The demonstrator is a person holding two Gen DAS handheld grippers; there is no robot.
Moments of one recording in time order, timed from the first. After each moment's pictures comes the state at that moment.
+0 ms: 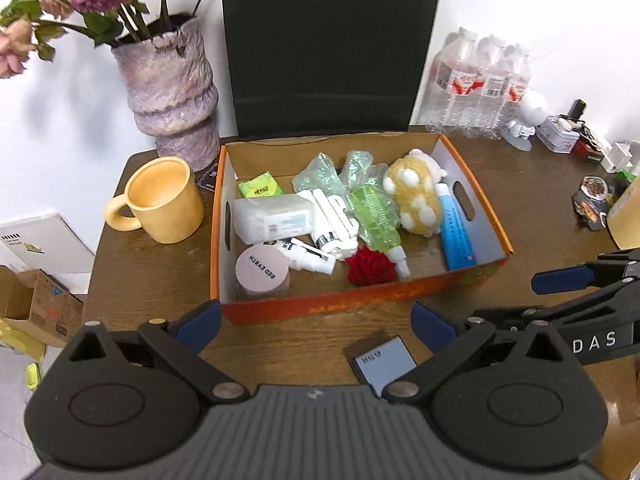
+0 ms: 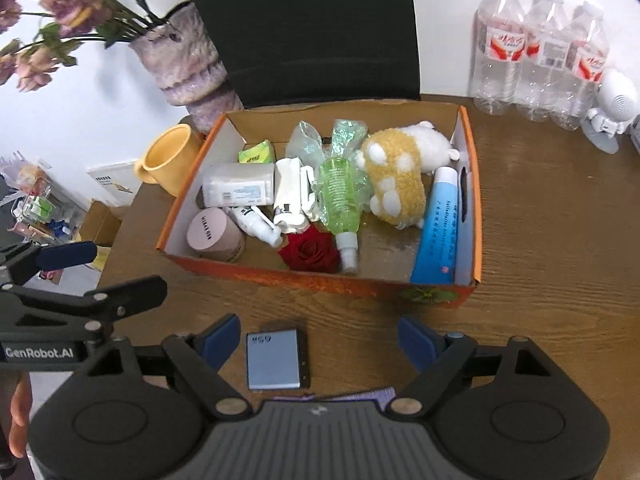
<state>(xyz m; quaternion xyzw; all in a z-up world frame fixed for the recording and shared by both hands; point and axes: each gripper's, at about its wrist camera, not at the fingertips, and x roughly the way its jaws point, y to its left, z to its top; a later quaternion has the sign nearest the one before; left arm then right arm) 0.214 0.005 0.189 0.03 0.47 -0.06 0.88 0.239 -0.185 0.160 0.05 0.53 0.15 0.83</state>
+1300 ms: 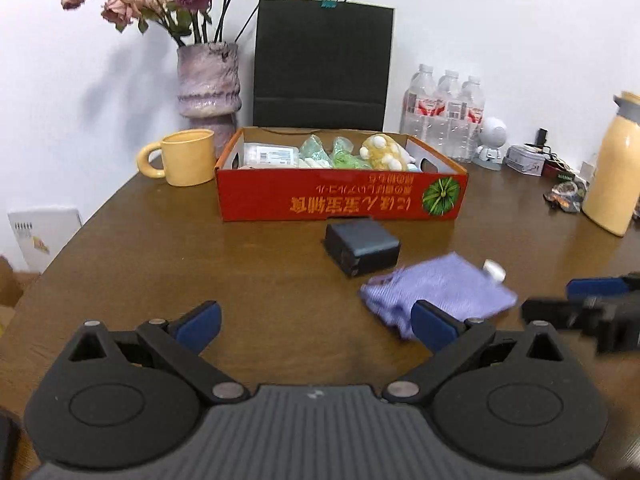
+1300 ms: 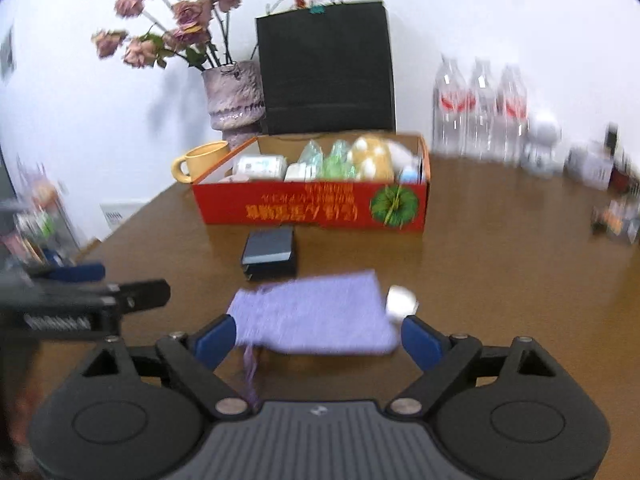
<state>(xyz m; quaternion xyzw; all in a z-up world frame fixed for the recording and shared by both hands) -0.005 0.005 0.038 0.01 0.27 -0.04 0.96 0.004 -0.221 0.052 0.04 0.32 0.14 0.93</state>
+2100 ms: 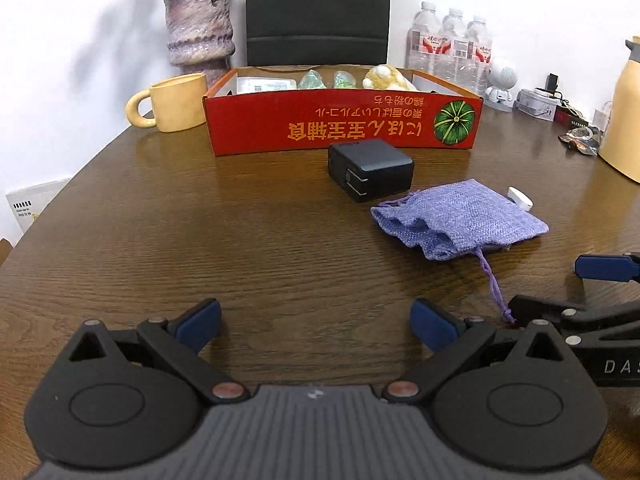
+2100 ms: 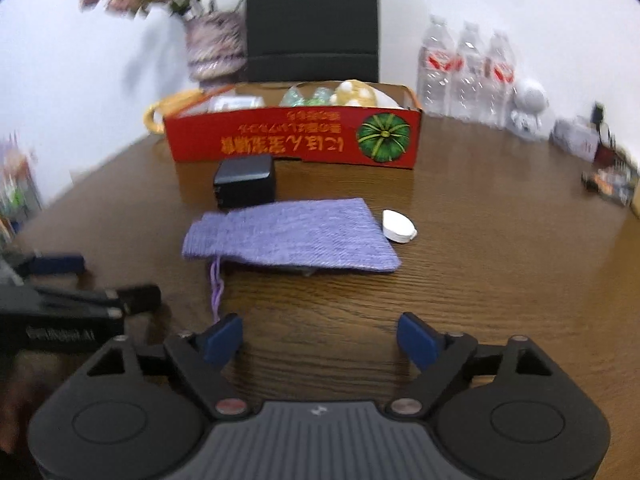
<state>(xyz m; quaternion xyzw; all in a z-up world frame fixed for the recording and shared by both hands) 0.010 -0.002 -0.003 0.02 0.34 -0.04 0.94 0.005 -0.191 -0.004 -0.02 0.34 0.10 0.93</state>
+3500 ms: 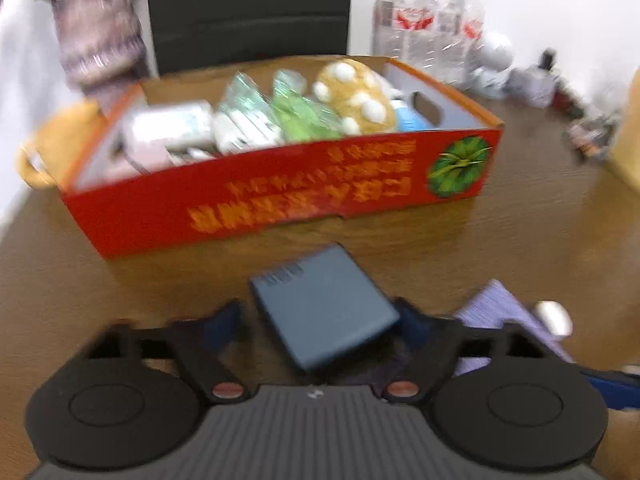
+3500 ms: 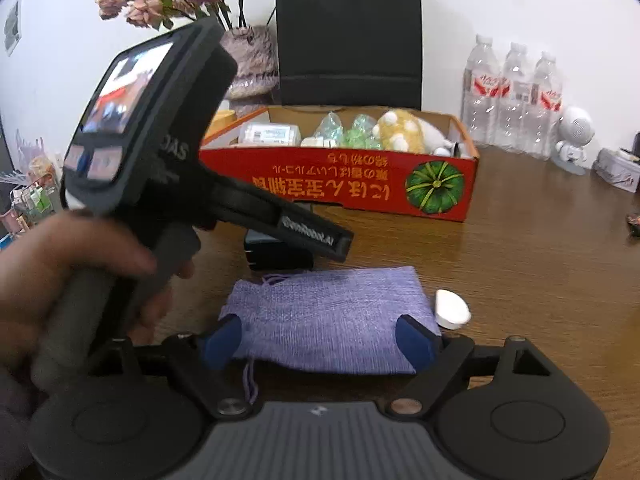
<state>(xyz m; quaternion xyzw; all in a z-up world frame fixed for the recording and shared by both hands) 0.171 -0.050 0.014 0.02 0.40 -0.11 0.91 0.064 -0.172 0.019 -0.01 0.34 0.15 0.93</state>
